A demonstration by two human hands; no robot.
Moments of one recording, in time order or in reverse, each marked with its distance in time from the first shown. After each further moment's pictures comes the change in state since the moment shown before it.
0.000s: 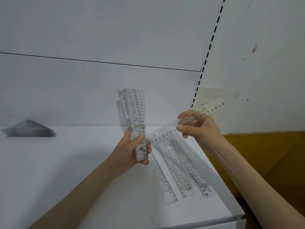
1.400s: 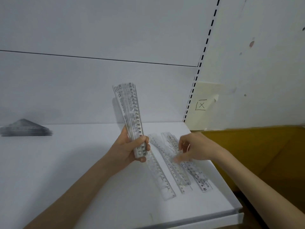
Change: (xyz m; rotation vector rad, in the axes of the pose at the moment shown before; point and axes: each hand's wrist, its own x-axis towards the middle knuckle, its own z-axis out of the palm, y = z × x) left_hand 0.001 -0.001 -0.005 0.050 -0.031 0.008; right_hand -0.008 0.034 -0.015 -1.153 -0.290 0.395
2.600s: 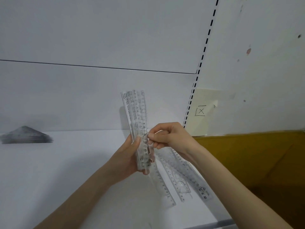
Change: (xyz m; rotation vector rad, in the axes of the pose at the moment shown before) left_hand -0.004 0.000 0.009 -0.042 -0.104 -0.051; right_hand 0.000 -0.077 -0.008 1.021 0.067 -0.212
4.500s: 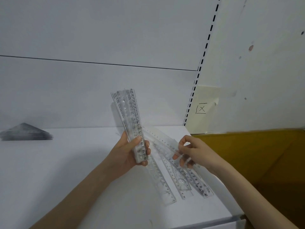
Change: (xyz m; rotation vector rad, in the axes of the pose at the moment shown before) left_hand 0.004 -0.001 -0.009 -0.103 0.117 0.036; right_hand -0.031 0.042 -0.044 -0.239 0.112 0.263
